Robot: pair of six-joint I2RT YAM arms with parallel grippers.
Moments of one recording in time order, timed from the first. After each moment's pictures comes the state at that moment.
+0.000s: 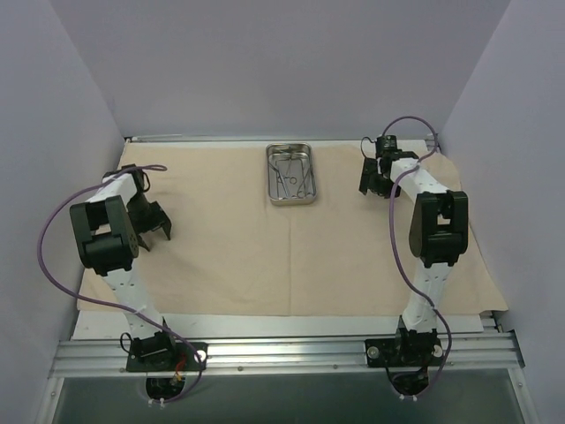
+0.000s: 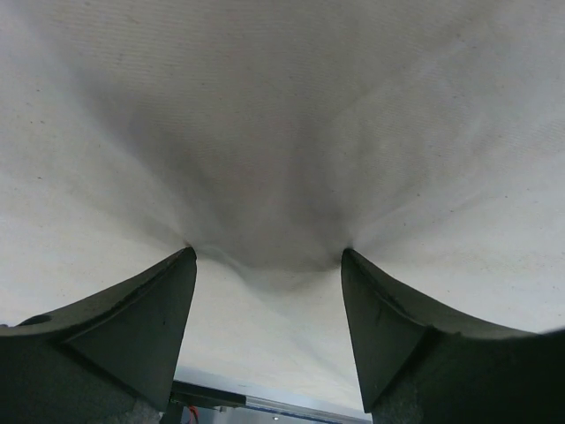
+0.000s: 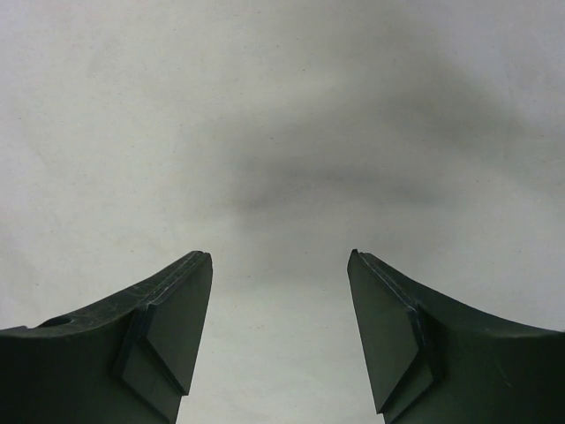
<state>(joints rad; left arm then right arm) 0.21 2.06 1.51 -1.03 -0.09 -0.41 0.06 2.04 1.56 -0.60 0.15 0.25</state>
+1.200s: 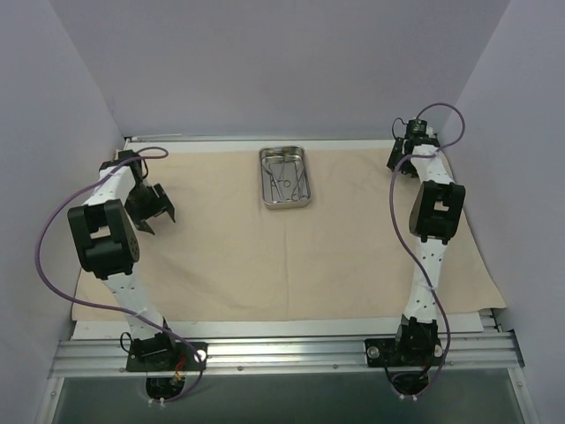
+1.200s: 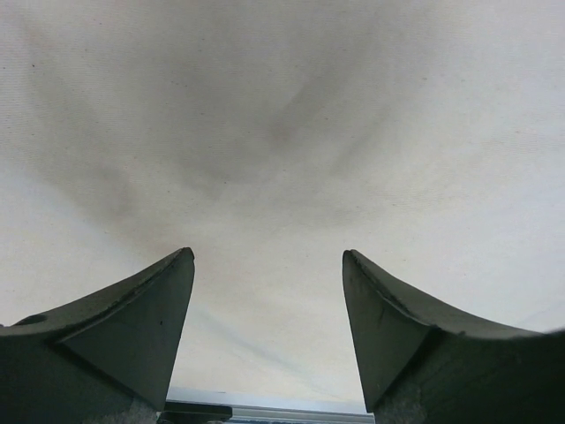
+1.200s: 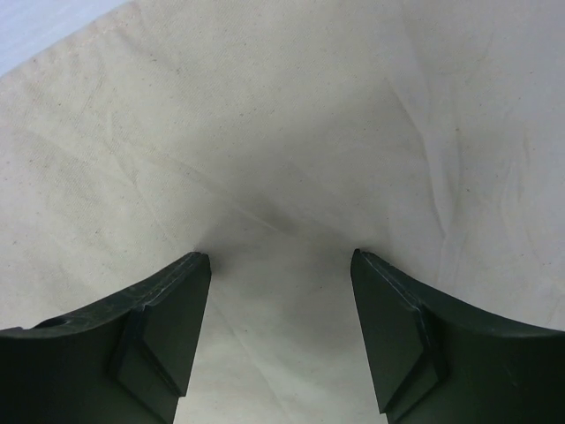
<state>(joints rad) 0.20 2.01 1.57 -1.01 0.05 -0.39 -0.15 2.51 2.17 -0.63 0.18 0.23</state>
